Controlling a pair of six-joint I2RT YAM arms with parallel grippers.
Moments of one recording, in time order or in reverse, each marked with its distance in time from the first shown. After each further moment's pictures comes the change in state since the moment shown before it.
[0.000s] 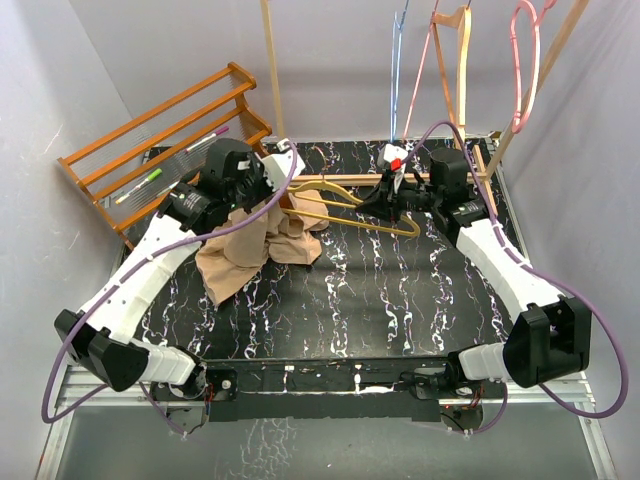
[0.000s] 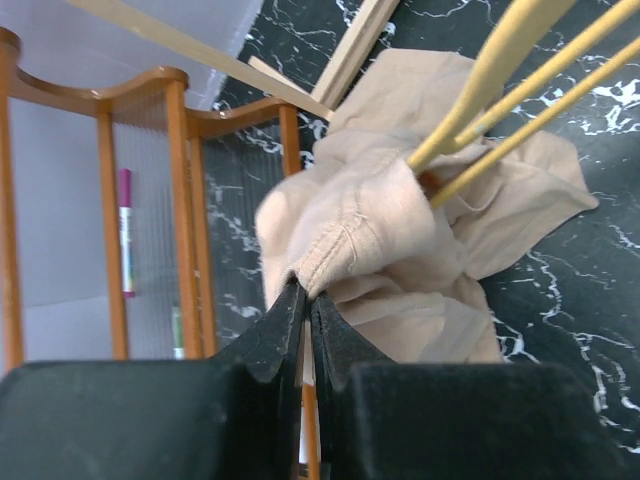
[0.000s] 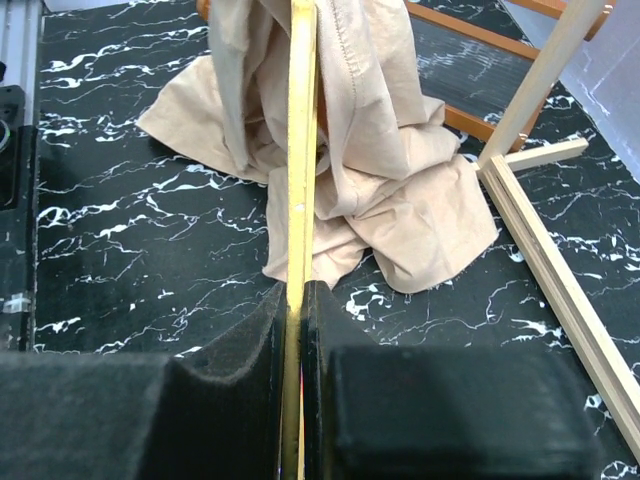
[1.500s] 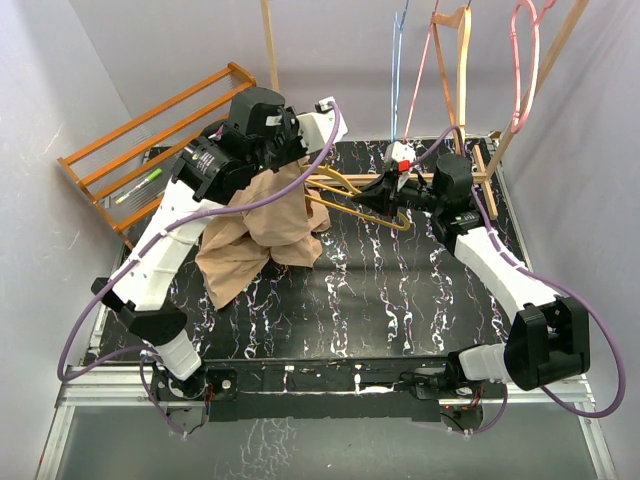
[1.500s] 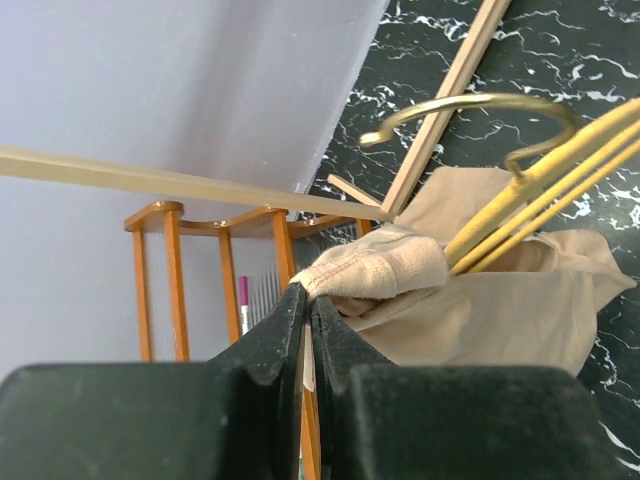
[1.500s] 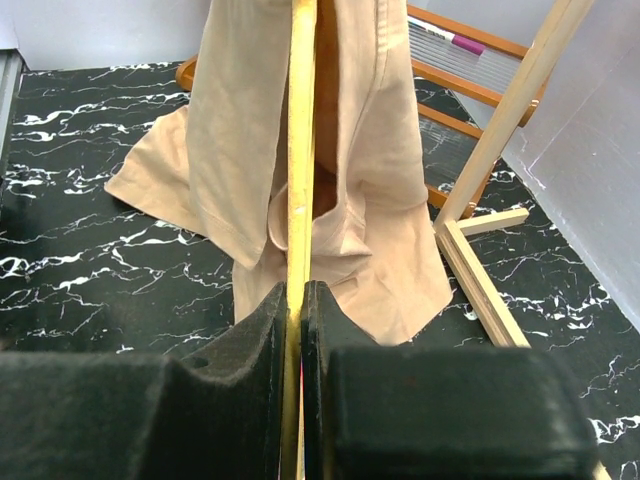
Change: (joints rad) left arm -0.177 0.337 0.750 -0.299 -0.088 0.136; right arm 0.003 -0.010 -0.099 0.372 -0.012 0.144
